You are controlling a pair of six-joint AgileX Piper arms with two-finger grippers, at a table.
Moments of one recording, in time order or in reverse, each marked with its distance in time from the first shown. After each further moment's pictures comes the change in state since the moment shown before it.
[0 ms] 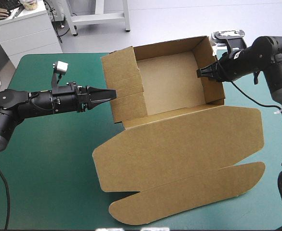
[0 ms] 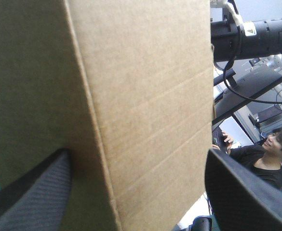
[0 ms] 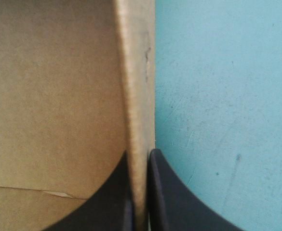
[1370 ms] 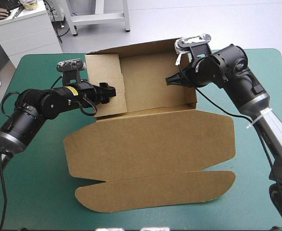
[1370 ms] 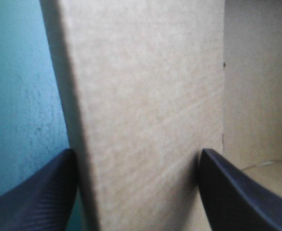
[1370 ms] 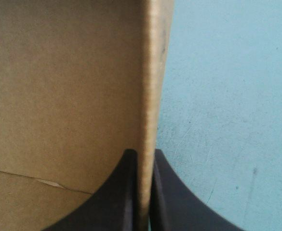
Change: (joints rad) left arm -0.396 0.002 -0.145 1.204 -0.522 -0.994; right arm 0.357 -0.001 0.000 -0.364 -0.074 0.322
